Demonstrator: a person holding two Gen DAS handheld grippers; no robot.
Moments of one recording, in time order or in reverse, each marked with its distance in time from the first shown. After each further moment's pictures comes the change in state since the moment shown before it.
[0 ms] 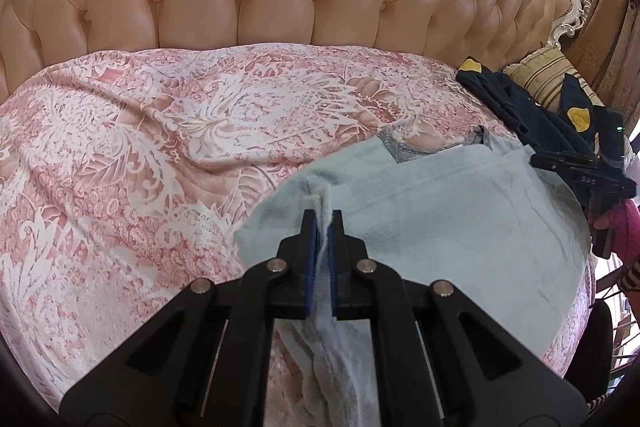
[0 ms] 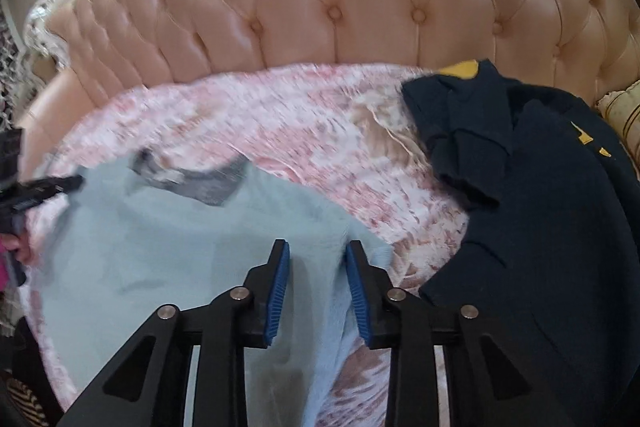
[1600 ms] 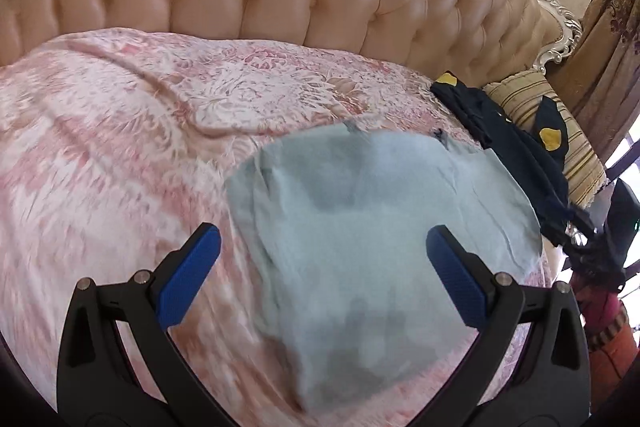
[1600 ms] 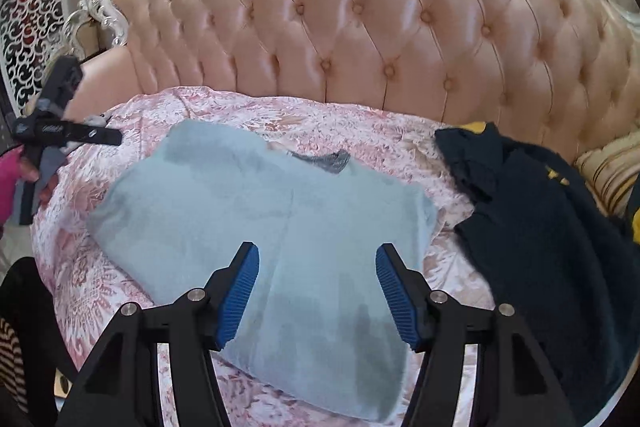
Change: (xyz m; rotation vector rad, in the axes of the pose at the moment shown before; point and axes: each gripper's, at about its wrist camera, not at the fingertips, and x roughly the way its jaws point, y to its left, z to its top) left arm -0.045 0.000 -0.013 -0.086 0.005 -0.098; right arm -0.095 0.086 -0.075 -0.162 -0.187 -0.018
